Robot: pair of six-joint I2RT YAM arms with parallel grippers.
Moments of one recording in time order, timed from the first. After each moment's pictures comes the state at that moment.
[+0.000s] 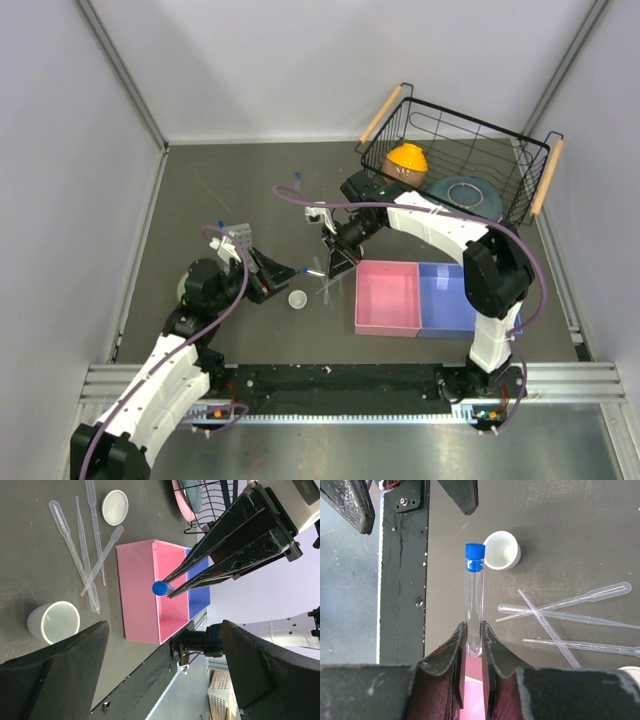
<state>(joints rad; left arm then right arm) -0.30 0.61 0.29 0.04 0.55 -1.06 0.69 1.87 1.50 -0.86 -0.91 -0.55</state>
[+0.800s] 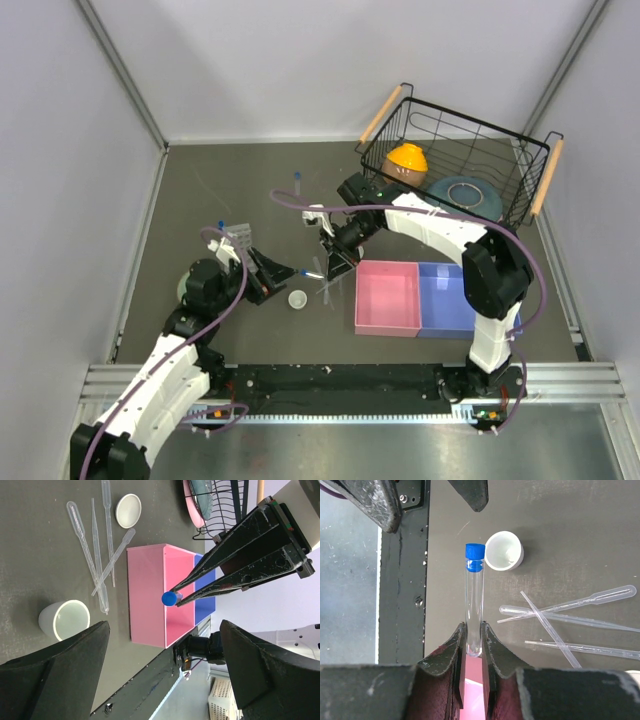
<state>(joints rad) -0.30 0.61 0.29 0.00 0.51 -1.07 0.71 1.87 1.50 -0.86 -0.89 -0.55</state>
